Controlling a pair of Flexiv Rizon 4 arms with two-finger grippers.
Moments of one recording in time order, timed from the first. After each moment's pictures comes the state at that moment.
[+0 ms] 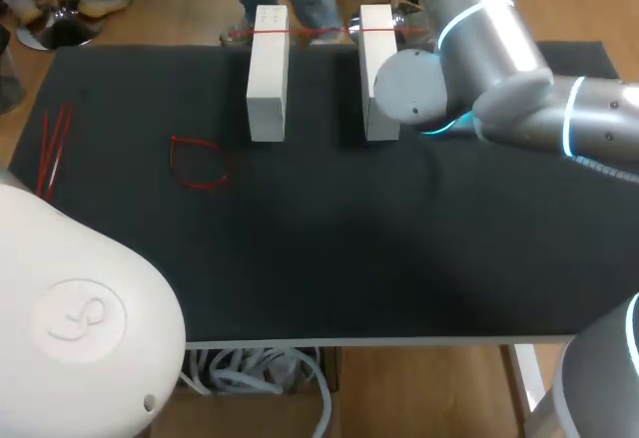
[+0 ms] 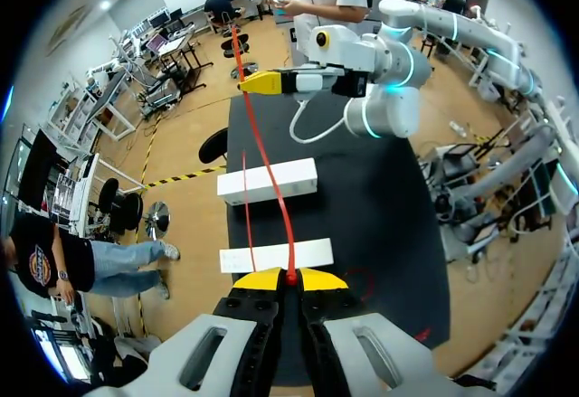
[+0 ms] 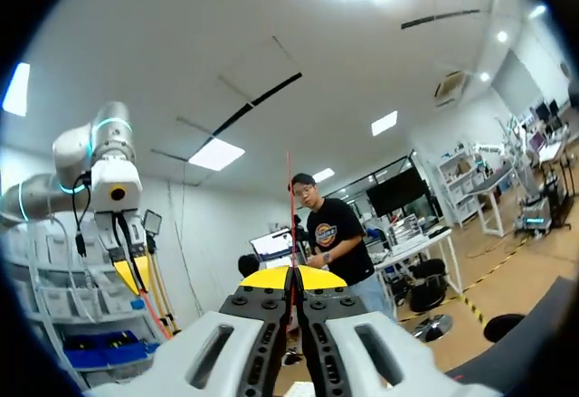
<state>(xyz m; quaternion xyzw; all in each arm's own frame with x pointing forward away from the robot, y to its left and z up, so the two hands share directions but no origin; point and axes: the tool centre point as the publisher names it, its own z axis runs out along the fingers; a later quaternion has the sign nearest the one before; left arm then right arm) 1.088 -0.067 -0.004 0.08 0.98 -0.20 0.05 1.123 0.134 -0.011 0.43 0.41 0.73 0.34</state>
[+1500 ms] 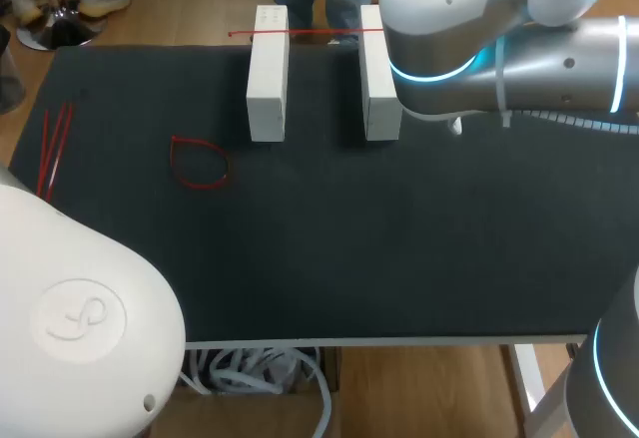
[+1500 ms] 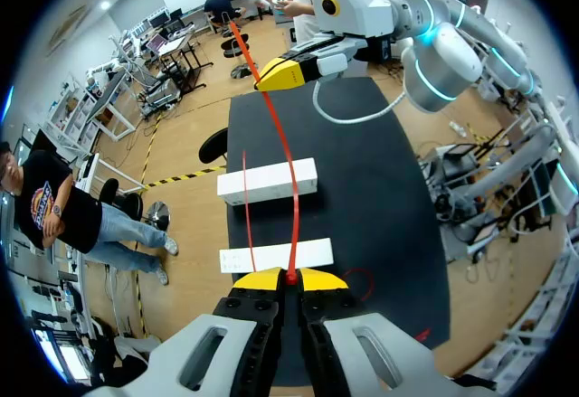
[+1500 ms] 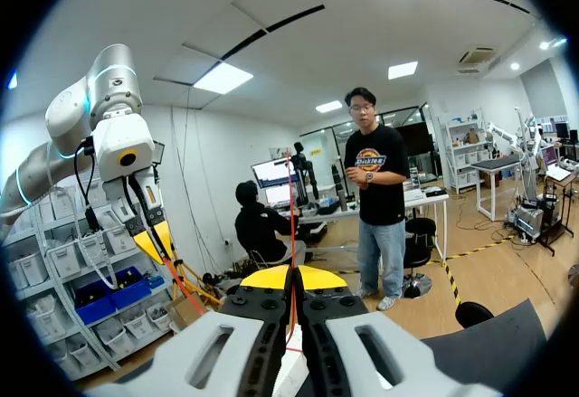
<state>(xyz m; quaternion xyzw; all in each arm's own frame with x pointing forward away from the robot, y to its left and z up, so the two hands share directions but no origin) 1.088 -0.067 -0.004 0.08 0.98 -0.20 0.05 1.098 0.160 -0.003 0.46 0.57 0.62 0.28</state>
